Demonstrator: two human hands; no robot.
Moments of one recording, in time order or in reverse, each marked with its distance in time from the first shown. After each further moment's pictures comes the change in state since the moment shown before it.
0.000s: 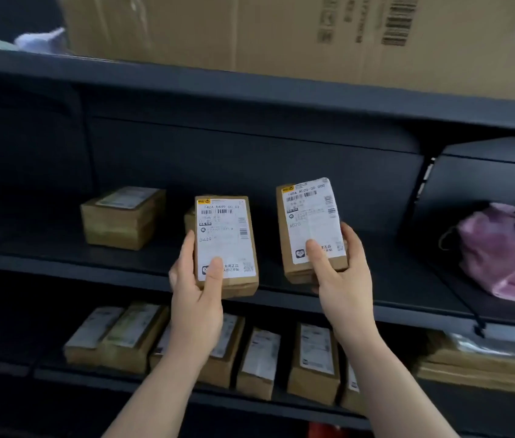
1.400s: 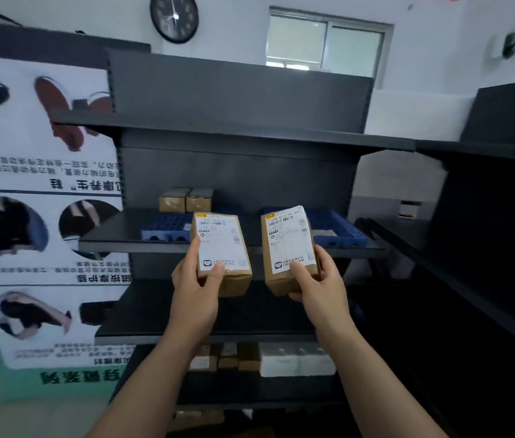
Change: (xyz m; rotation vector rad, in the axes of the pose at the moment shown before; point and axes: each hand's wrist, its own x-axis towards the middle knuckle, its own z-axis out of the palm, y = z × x) left_hand -0.086 0.109 -0.777 0.511 1.265 -0.061; right_hand -0.471 -0.259 0.695 0.536 -1.471 -0.006
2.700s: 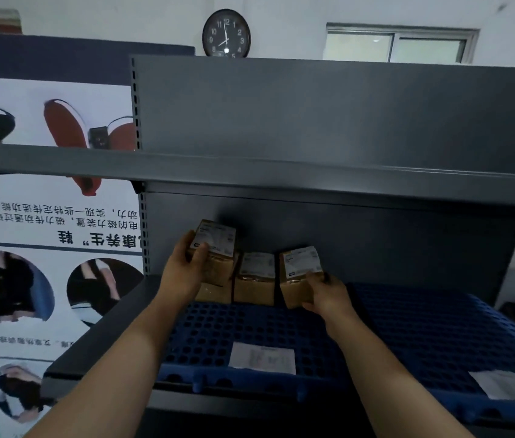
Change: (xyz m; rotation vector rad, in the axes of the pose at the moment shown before) left_hand 0.445 -0.093 -0.058 0.097 0.149 0.011; right_hand 0.388 0.088 0.237 0.076 -0.127 0.318
